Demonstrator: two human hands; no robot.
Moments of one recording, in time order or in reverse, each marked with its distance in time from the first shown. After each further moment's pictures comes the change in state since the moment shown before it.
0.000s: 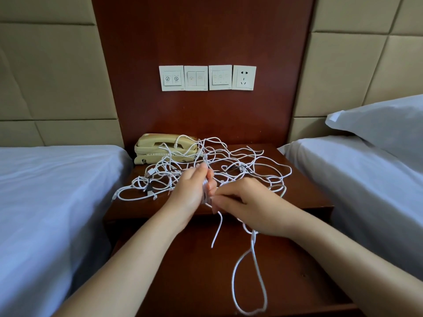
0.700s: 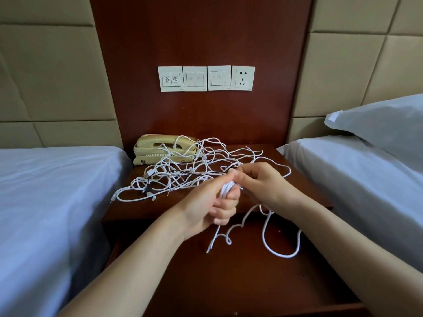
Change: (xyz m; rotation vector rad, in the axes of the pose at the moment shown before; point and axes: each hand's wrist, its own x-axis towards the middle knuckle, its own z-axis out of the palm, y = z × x) left_hand -0.021 0.010 0.015 0.047 -0.474 -0.235; right_hand 0.011 0.042 -0.007 0.455 0.216 0.211
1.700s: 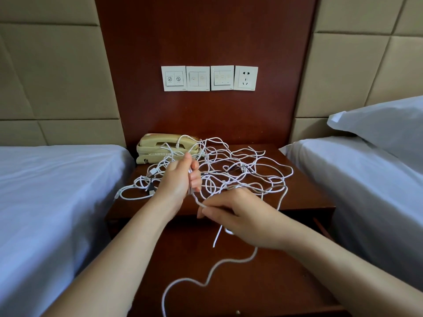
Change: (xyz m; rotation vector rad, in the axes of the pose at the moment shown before) left_hand 0.013 0.008 -0.043 -0.107 0.587 0.275; right_hand -0.030 -0.038 0.037 -0.389 -0.276 -0.270
